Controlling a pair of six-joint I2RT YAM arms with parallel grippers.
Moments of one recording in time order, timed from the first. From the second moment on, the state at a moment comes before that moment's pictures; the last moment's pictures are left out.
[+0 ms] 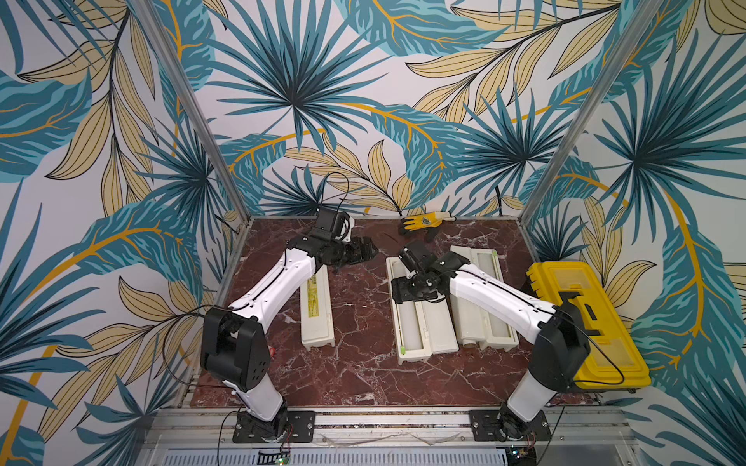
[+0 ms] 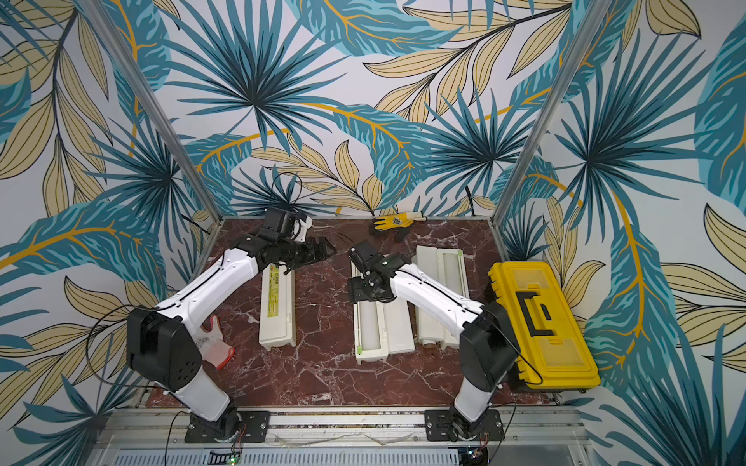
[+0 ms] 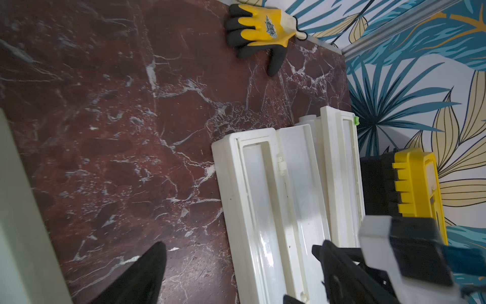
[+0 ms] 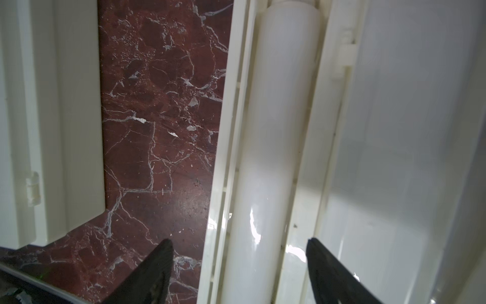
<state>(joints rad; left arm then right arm) -0.36 1.64 1.46 -0.62 0.35 -0.56 0.69 1.77 1.51 -0.91 0.06 0.51</state>
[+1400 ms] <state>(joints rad) -0.04 1.63 1.26 -0.72 0.31 -0.30 0.52 2.38 2.12 -1.16 0.38 0.36</state>
